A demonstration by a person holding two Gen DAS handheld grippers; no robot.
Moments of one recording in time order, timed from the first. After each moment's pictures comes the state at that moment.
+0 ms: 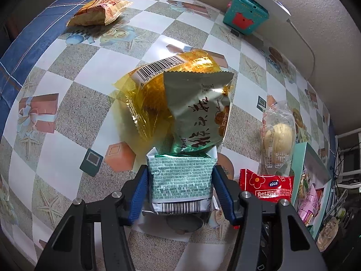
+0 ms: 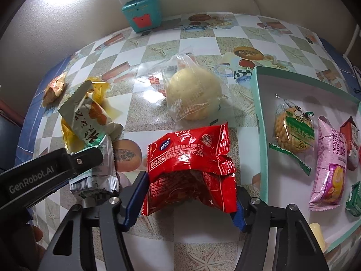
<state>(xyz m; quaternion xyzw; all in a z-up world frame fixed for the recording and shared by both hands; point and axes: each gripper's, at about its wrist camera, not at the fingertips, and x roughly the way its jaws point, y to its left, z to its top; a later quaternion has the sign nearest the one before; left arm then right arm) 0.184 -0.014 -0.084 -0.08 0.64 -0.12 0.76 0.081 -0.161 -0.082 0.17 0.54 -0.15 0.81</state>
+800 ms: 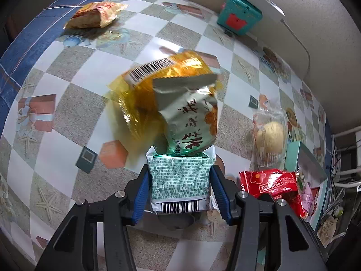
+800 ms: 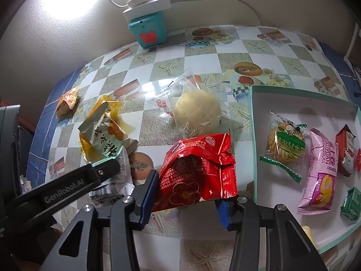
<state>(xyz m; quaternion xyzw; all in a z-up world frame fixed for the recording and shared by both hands) 0.176 -0.017 -0.074 -0.08 0.64 -0.13 0.76 0.080 -0.166 -0.055 0.19 0.52 -0.13 0.82</state>
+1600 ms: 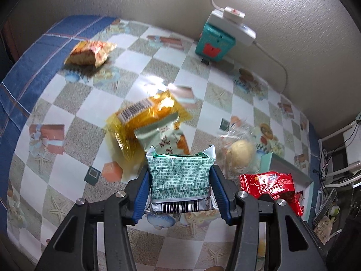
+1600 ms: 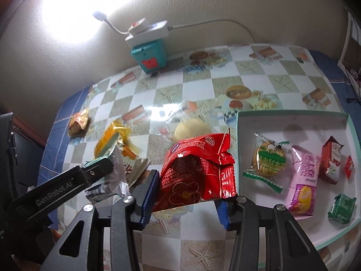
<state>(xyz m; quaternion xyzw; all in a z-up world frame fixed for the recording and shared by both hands) 0.169 -0.015 -0.009 -0.09 0.58 -0.15 0.80 0.069 -0.182 -0.007 0.20 0.47 -0.13 0.85</state>
